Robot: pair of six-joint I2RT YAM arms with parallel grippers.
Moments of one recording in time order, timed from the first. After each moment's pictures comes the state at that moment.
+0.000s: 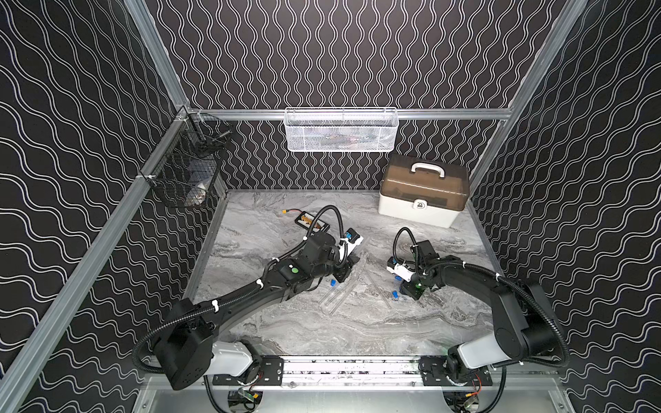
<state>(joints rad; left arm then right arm) -0.70 1.34 0.92 -0.08 0.18 0.03 0.30 1.51 0.74 -0.57 -0.17 -0.58</state>
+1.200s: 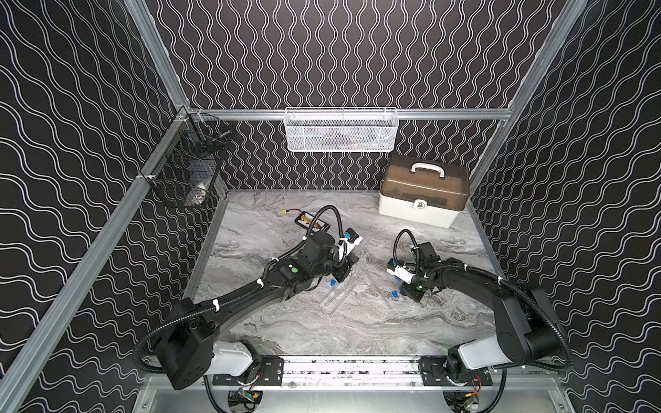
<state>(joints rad) -0.69 1.35 0.91 -0.08 0.19 0.03 0.30 1.49 0.71 -0.56 -0.16 -0.60</state>
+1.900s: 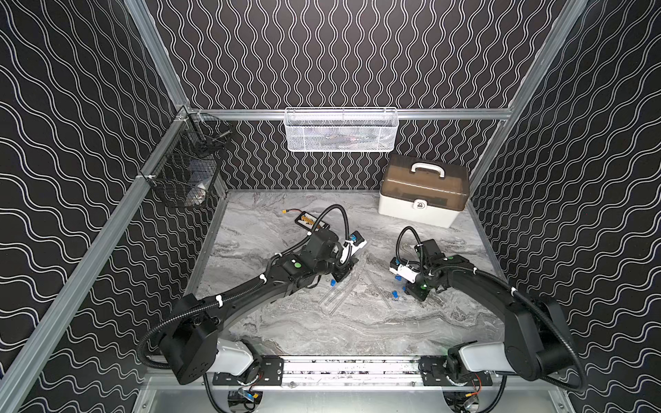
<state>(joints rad) -0.69 1.39 0.99 -0.23 0.18 0.23 0.30 1.37 0.80 -0.75 -0.15 -0.62</state>
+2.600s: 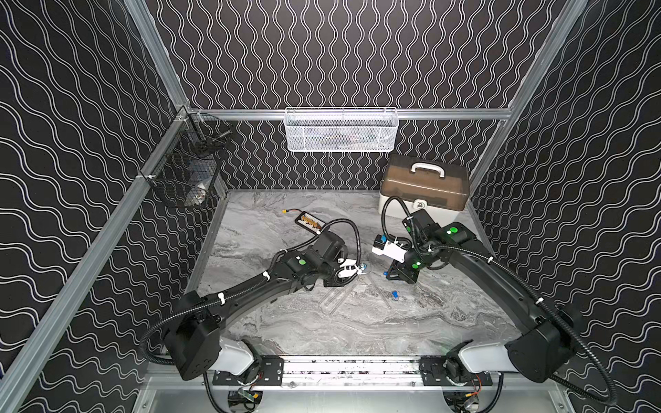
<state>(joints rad) -0.73 1.42 1.05 -0.46 0.13 0.84 0.51 1.41 1.32 -1.18 -0.38 -0.52</state>
